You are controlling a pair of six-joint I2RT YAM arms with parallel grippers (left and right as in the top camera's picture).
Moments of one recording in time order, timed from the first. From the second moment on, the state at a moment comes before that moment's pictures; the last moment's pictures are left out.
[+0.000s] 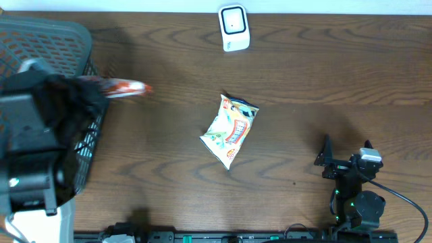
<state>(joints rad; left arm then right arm) 0.03 1.07 1.46 -1.02 0.08 -0.77 -0.11 0.01 0.01 -0.07 0.02 0.09</state>
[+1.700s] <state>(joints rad) -0.66 1.28 1.42 -0.79 -0.19 -0.23 -0.11 0.01 0.01 -0.07 0.02 0.09</state>
